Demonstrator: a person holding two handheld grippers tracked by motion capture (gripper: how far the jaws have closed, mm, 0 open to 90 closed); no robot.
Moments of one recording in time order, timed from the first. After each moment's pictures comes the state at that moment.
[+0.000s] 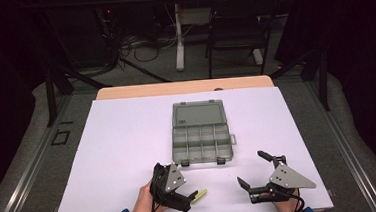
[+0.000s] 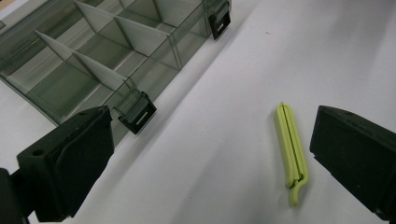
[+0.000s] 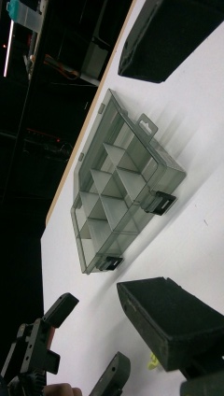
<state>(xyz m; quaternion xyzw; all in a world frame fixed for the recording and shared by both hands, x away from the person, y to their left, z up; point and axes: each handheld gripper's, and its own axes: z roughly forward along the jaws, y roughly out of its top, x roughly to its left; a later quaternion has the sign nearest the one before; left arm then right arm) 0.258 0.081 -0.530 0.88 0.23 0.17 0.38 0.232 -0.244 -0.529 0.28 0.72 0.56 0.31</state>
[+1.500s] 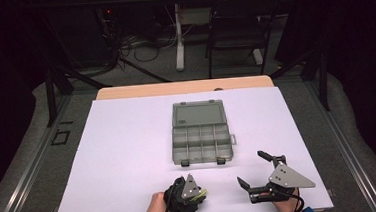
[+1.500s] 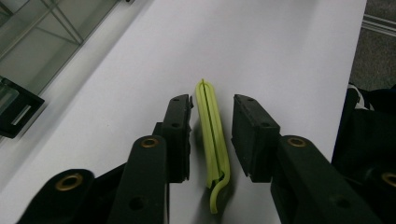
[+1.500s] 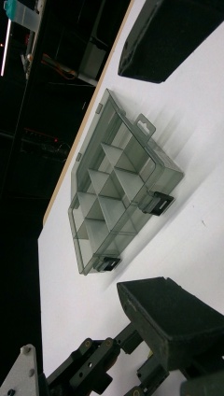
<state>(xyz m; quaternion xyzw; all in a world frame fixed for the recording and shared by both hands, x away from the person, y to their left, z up) 0.246 0.051 -0.553 0.92 0.19 0.09 0.34 0.232 -0.245 -0.528 0.28 0.72 0.55 0.31</state>
